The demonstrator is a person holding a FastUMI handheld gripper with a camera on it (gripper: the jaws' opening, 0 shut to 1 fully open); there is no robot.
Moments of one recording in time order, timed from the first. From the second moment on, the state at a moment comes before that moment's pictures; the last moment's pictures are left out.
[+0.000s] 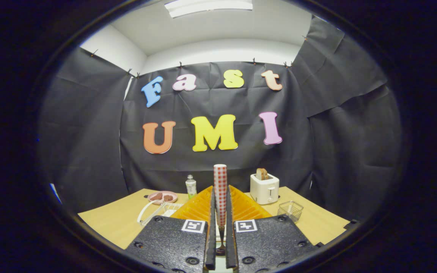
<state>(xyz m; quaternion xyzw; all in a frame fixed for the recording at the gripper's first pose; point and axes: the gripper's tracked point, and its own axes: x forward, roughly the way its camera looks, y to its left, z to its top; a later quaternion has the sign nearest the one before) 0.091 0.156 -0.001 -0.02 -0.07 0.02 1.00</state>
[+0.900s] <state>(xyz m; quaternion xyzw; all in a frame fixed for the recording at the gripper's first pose) 0.127 0.190 -0.134 0.00 -0.01 0.05 1.00</state>
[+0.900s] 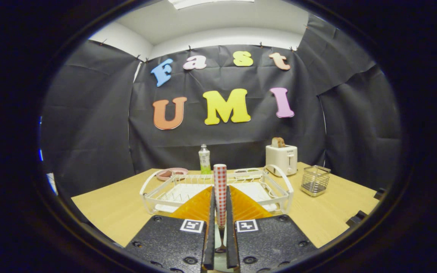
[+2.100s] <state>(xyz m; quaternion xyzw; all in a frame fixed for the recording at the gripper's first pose) 0.060 0.092 -0.075 -0.01 0.02 0.02 1.00</state>
